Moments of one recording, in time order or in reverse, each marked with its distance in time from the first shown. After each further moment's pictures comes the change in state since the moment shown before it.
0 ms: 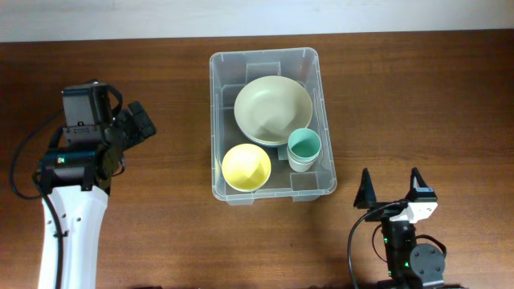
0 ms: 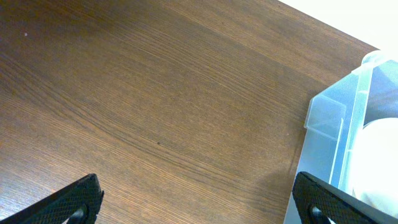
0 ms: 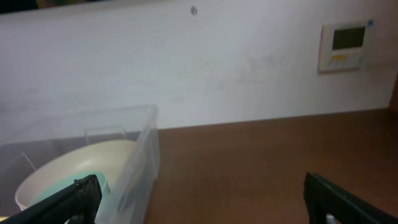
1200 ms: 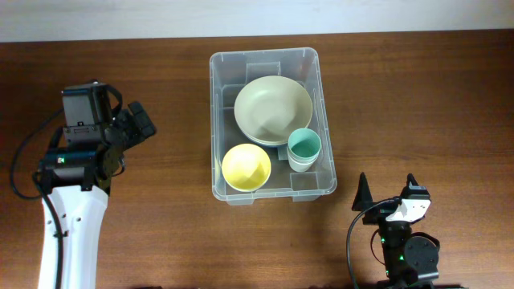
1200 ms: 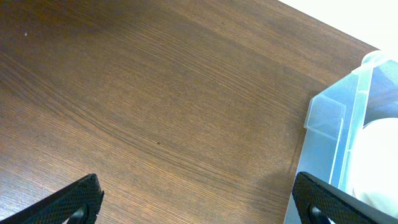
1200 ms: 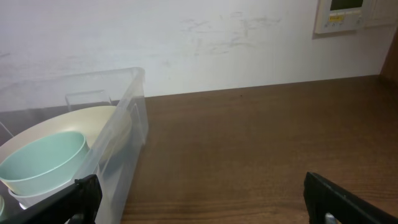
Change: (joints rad) left arm 0.000 0.000 0.000 0.000 0.000 0.000; right arm 0.000 0.000 -0.010 -0.115 0.027 0.000
